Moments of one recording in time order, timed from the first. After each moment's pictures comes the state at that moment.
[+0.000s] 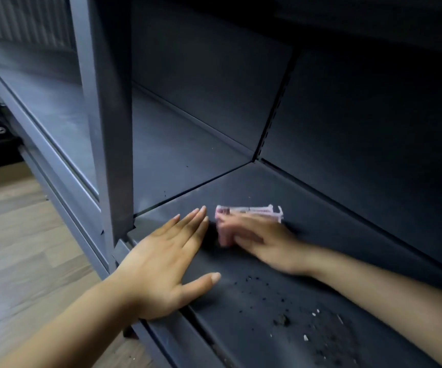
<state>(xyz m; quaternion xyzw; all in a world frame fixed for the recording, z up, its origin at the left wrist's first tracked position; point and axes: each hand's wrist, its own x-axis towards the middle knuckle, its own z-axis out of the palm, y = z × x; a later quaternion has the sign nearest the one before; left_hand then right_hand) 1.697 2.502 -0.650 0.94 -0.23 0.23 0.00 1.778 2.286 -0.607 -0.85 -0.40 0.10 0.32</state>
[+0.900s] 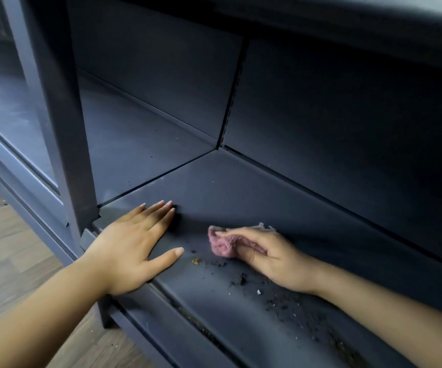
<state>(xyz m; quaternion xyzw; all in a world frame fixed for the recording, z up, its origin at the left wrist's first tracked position) 1.696 2.503 -0.647 0.96 -0.23 0.18 0.01 1.703 2.233 -0.604 -0.86 -0.34 0.02 0.36</state>
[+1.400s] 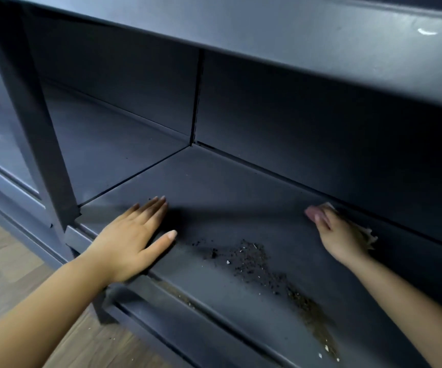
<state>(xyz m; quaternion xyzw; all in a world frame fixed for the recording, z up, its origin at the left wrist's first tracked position) 1.677 2.472 -0.622 0.96 -0.24 0.09 0.12 1.686 2.074 -0.613 -0.97 0.15 -0.08 0.19</state>
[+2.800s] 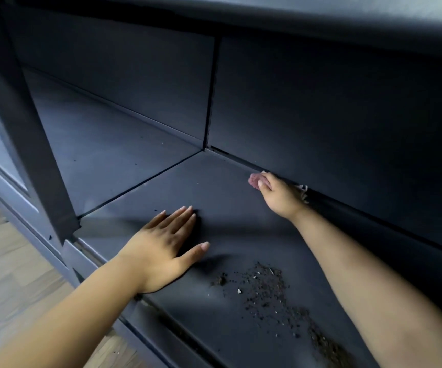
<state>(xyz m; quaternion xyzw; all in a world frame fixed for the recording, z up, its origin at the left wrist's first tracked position) 1.699 2.431 -0.613 0.97 -0.20 -0.03 0.10 1.825 2.175 -0.609 -0.96 -0.02 -0.06 0.29</state>
